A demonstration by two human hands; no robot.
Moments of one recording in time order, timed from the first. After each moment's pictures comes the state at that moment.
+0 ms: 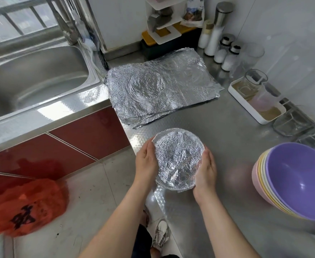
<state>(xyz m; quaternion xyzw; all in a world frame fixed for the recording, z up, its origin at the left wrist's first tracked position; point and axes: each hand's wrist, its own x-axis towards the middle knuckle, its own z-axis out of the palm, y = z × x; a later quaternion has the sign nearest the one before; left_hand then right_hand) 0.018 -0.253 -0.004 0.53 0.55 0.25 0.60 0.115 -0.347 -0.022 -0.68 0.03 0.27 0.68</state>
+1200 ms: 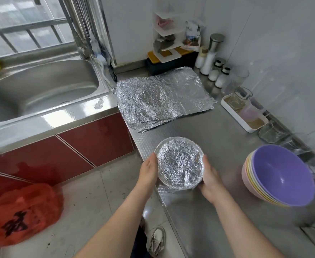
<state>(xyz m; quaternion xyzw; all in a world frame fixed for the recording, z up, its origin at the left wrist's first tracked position) -0.021 -0.276 0.011 0.48 0.53 0.16 0.68 0.117 -0.382 0.007 -0.67 0.02 0.46 0.58</state>
